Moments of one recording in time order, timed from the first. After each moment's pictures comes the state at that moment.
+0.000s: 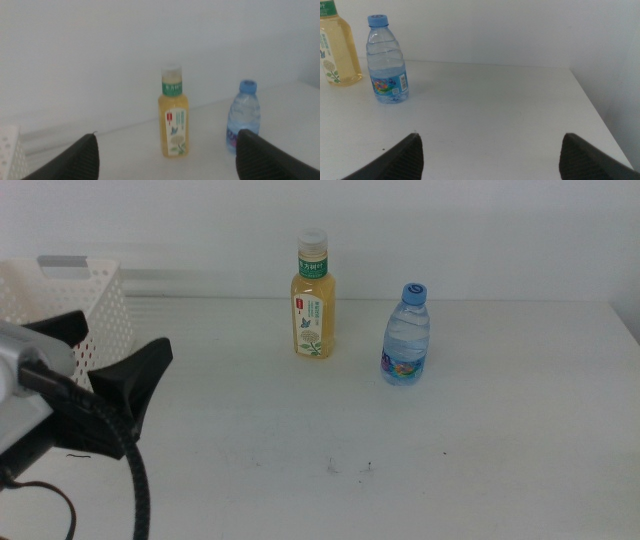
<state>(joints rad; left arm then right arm) -0.43 0.70 -0.41 -0.09 -0.11 0.08 0.05 0.00 0.00 -0.06 0.25 0.02</state>
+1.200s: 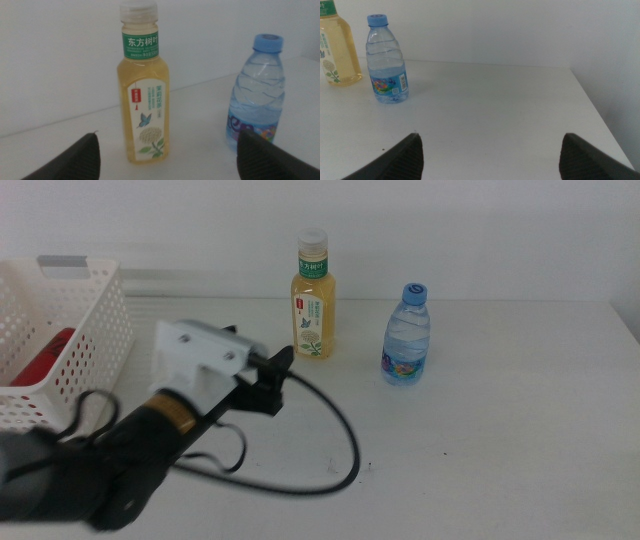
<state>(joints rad) -0.44 1.67 -0.52 0.07 -0.94 -0.09 0.05 0.00 0.00 -0.06 0.25 0.02</state>
